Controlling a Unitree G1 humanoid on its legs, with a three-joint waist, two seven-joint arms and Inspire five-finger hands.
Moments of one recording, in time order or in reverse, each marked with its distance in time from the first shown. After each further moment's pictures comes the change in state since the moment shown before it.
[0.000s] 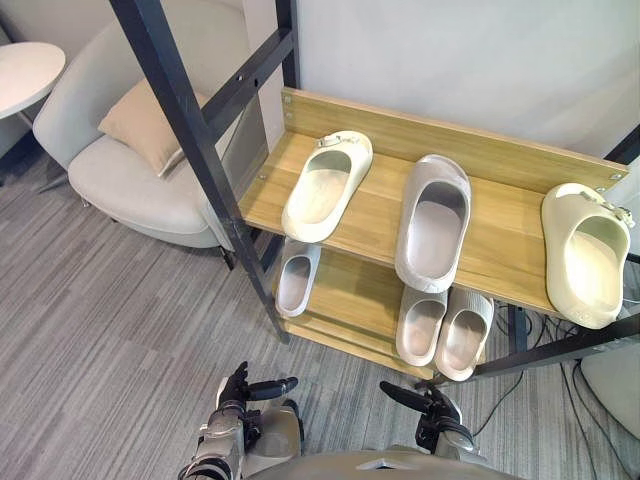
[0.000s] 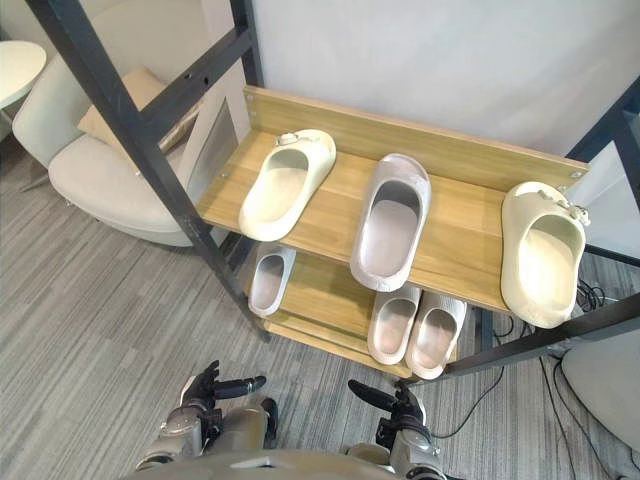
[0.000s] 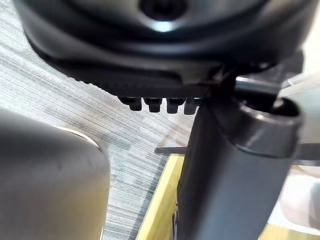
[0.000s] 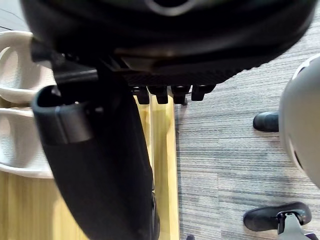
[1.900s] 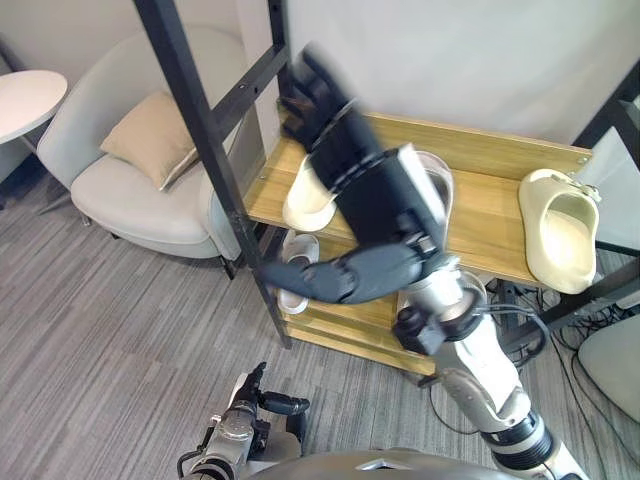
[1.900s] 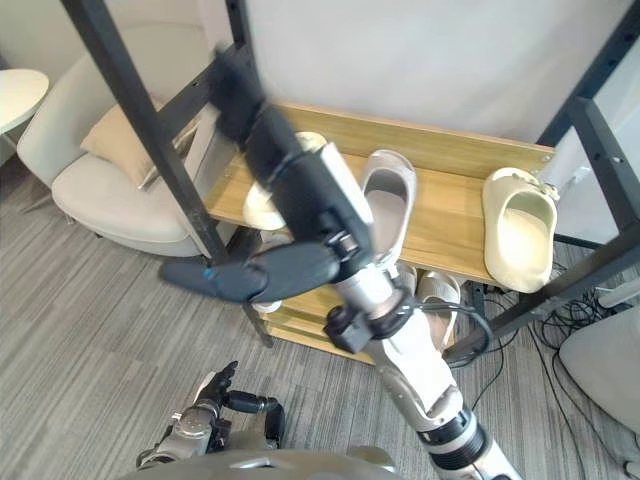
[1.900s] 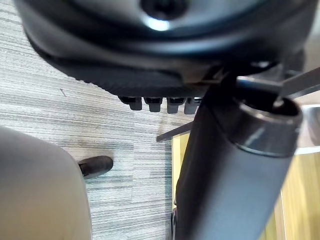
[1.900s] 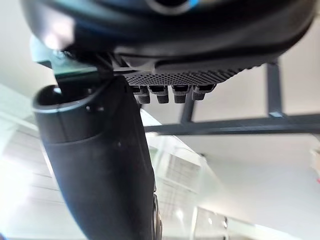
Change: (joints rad) left arm 0.002 0.021 -0.188 0.032 0.164 -0.027 0.020; right arm -0.159 -0.297 0.547 -1.644 0.275 -0.287 0.180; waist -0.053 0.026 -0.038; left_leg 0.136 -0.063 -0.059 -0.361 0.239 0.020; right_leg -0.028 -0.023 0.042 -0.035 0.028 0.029
